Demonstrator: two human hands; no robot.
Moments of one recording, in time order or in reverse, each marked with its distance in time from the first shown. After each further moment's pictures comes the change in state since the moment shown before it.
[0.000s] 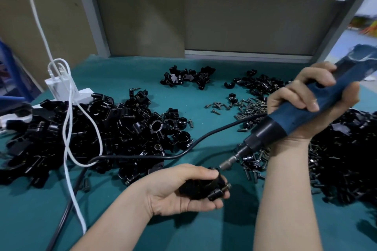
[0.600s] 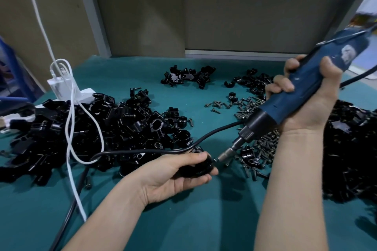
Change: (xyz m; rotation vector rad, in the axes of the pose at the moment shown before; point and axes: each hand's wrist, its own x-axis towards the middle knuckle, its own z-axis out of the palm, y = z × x) left_hand 0.001 0.005 -0.009 -0.101 0.220 0.164; right_hand 0.001 0.001 0.015 -0.590 0.308 -0.090
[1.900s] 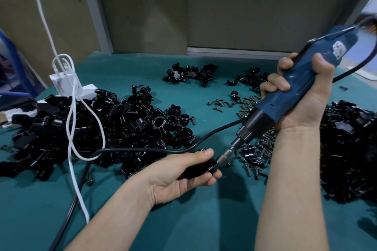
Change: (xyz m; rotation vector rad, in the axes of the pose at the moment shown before) left_hand 0.000 -0.004 0.008 -0.003 0.070 -0.032; right_hand 0.003 0.012 0.004 -0.017 0.033 0.038
